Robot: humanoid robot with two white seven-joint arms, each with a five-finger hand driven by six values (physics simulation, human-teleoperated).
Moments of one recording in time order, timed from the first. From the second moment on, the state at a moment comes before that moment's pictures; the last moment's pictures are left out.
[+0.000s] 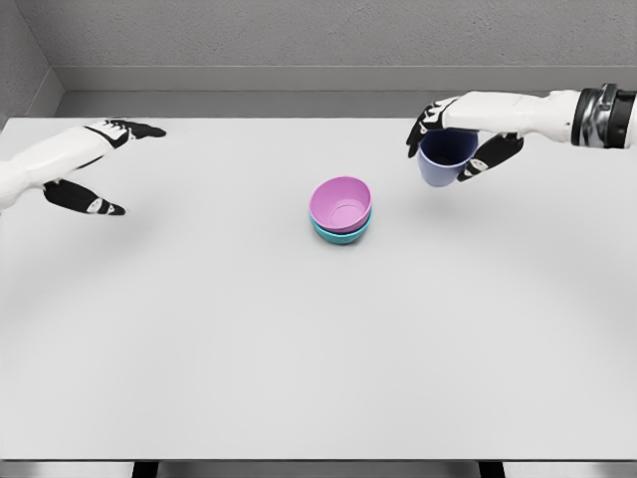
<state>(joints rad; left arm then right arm) -0.54 0.87 -0.50 -1.28 -0.08 -0.61 -0.33 -1.10 -0.77 1.04 -1.19 -0.05 -0.57 0.57</state>
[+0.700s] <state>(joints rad) -0.41 0.70 -0.24 -1.18 -0.11 -0.61 -0.31 -1.12 -0.75 1.04 -1.25 -0.05 -0.57 0.57</state>
